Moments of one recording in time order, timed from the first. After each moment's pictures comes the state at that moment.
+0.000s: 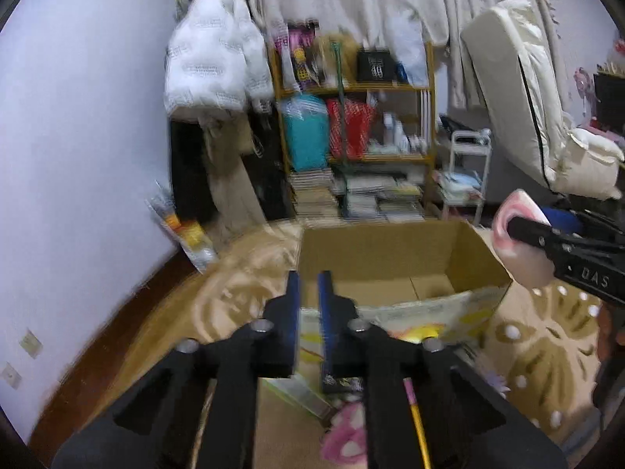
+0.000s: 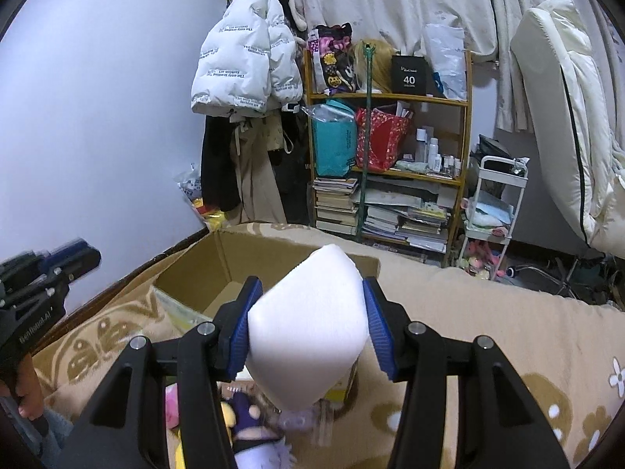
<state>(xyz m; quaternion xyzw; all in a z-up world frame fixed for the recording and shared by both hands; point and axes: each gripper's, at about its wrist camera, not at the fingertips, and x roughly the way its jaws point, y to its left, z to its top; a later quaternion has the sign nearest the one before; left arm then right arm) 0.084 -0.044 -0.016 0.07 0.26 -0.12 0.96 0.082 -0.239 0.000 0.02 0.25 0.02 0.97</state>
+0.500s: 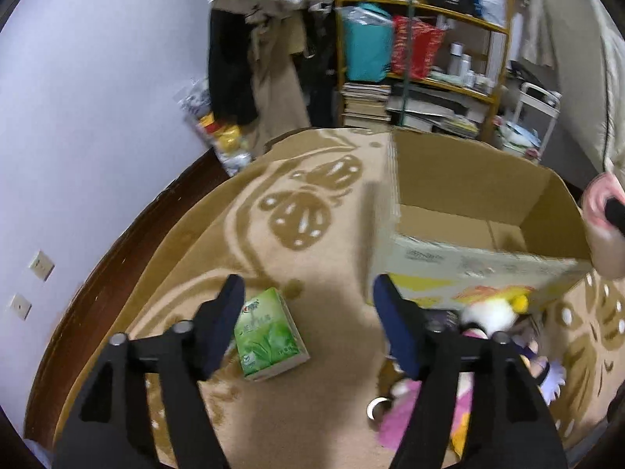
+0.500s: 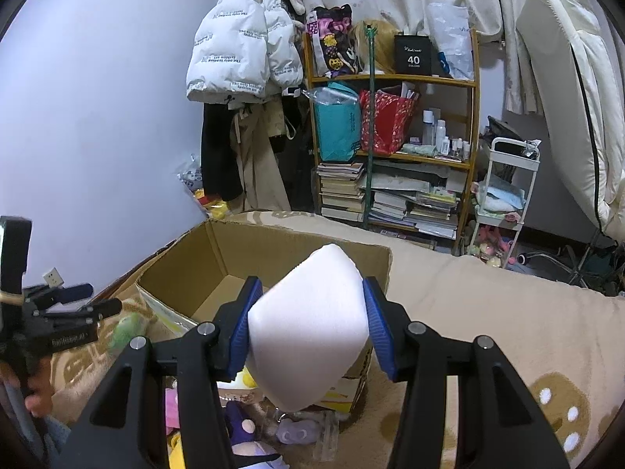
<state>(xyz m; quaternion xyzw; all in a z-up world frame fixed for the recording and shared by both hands) 0.147 0.007 -0.073 0.03 0.40 -0.01 0.91 0.108 -0.249 -0.021 0.04 0.28 0.03 0.96</state>
